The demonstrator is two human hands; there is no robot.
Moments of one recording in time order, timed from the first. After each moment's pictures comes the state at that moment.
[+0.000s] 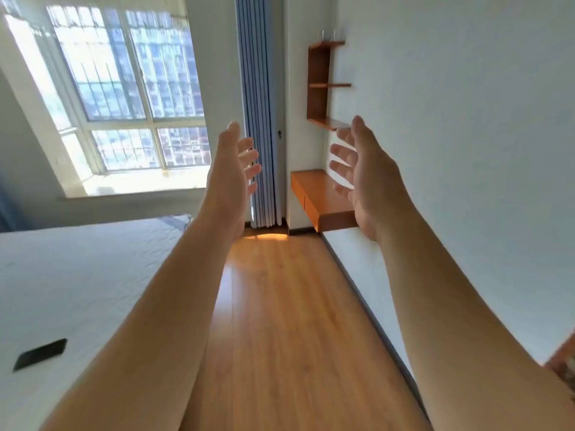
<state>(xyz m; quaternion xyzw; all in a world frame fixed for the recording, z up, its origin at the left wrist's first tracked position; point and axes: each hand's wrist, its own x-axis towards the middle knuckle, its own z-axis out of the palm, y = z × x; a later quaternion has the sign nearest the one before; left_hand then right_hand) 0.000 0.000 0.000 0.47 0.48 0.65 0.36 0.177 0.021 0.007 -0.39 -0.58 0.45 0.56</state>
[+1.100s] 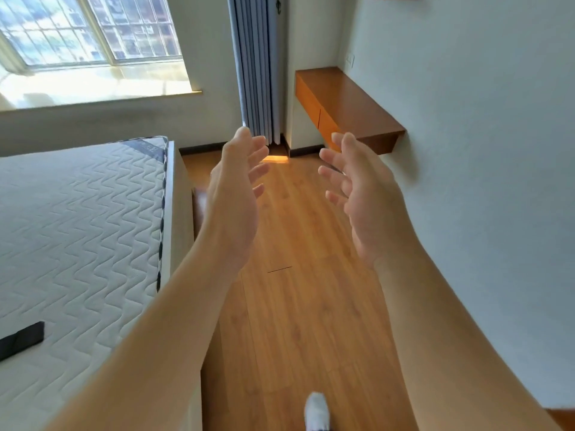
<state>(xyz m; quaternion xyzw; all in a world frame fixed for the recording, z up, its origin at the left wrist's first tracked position) -0.198 0.246 -0.162 0.41 0.53 0.60 0.44 -0.045 0.262 -0.163 -0.52 -0.53 0.45 0.49</state>
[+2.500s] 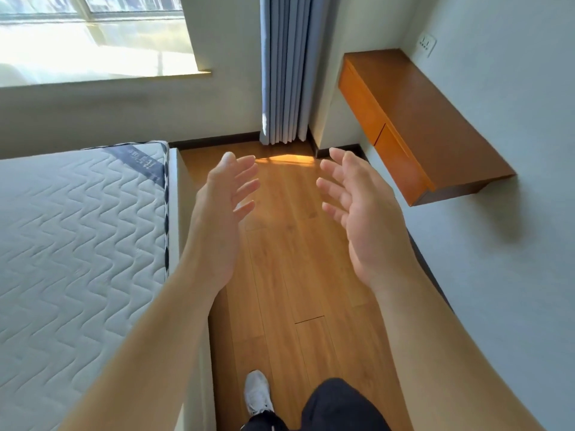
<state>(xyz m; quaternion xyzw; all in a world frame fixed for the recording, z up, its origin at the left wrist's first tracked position) -0.462 0.717 -0.251 0.36 0.55 0.57 0.49 -0.290 0.734 -0.234 -0.55 -0.51 0.49 0.45</state>
